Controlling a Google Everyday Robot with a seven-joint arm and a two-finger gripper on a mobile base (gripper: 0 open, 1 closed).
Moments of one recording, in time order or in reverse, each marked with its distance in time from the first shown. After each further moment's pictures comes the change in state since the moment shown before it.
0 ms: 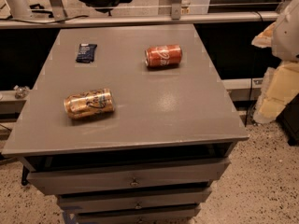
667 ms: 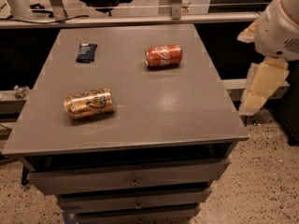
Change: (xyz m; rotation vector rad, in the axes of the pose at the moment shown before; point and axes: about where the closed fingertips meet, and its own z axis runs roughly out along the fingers) arm -0.018 -0.018 0.014 0.022 -0.019 -0.052
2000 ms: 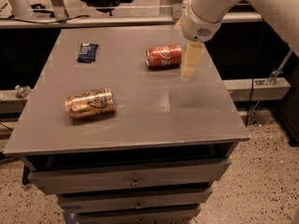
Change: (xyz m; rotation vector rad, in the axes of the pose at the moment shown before) arm -0.109 -0.124 0.121 0.007 -0.099 -0.219
